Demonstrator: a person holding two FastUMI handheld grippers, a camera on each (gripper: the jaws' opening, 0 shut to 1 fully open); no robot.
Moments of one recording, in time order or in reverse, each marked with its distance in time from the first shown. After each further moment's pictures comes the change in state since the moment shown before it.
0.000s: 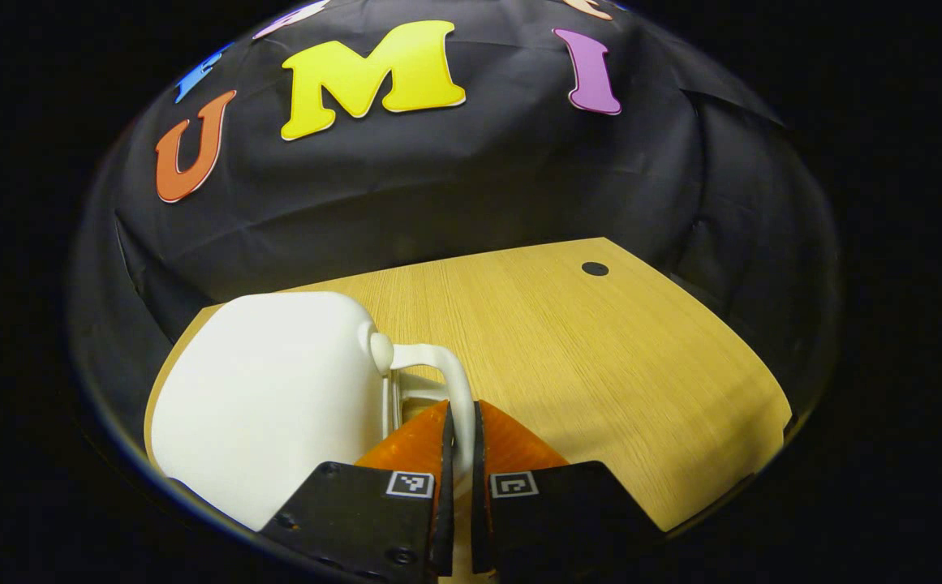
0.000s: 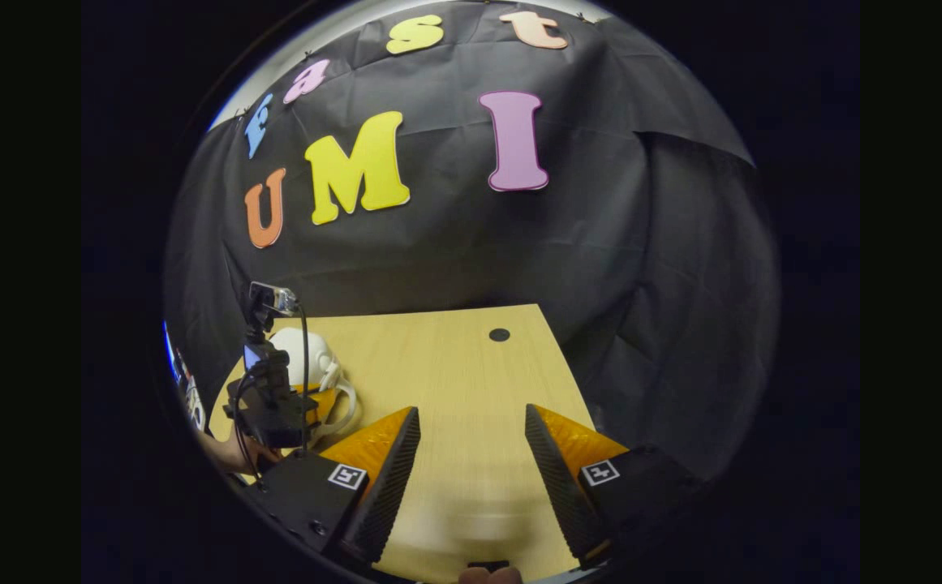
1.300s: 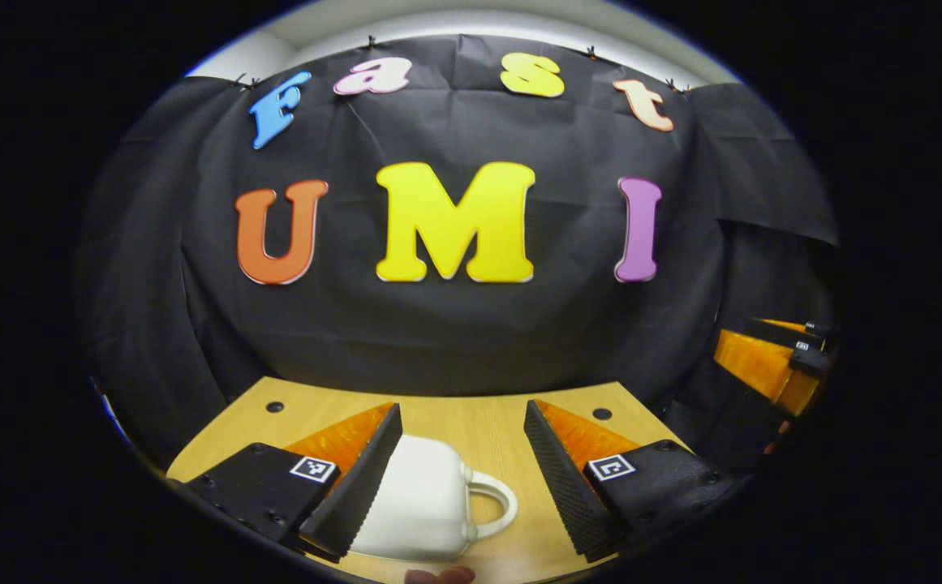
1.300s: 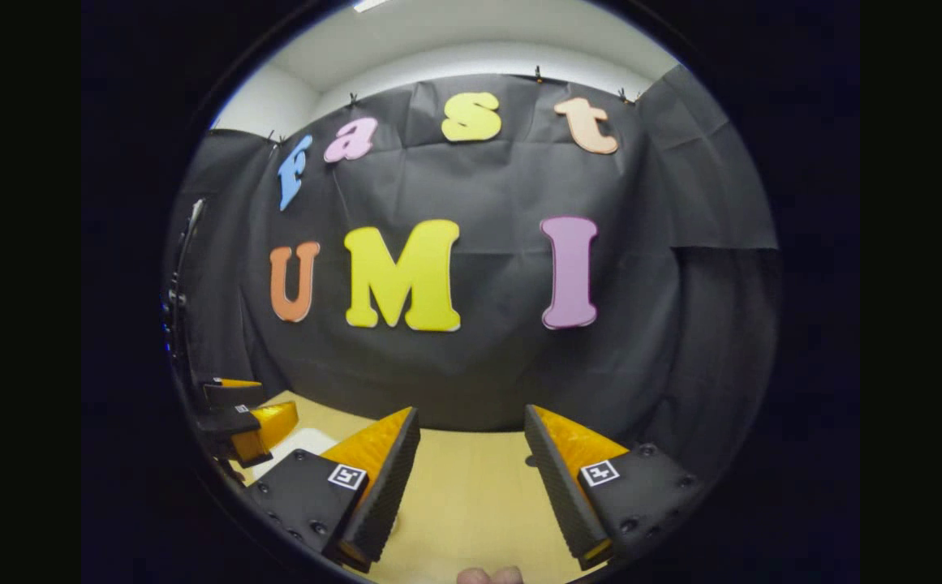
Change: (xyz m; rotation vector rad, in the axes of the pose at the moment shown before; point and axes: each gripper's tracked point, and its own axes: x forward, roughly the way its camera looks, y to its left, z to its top) left arm -0.179 0.096 0.191 -0.163 -0.445 0.130; right arm -0.010 0.132 0.171 -0.085 -0.428 0.074
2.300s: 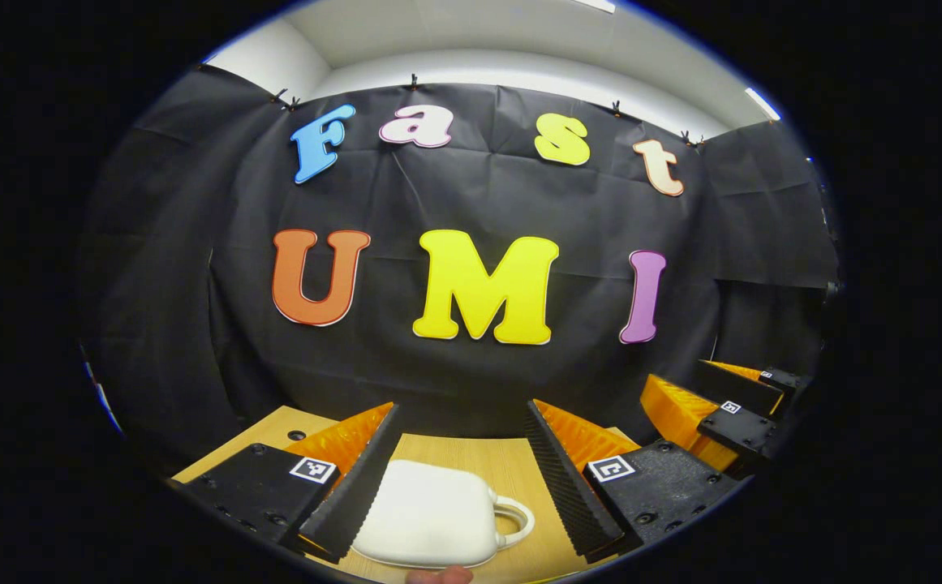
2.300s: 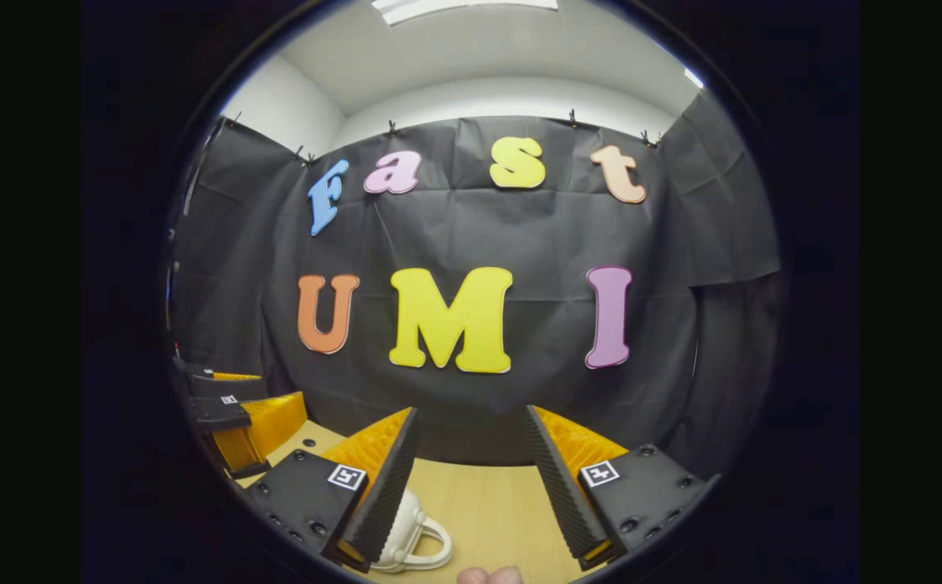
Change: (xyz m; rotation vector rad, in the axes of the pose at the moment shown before) left arm -0.057 0.047 0.038 -0.066 -0.130 -0.013; right arm -0.023 0.103 0.031 -0.038 -0.141 0.038
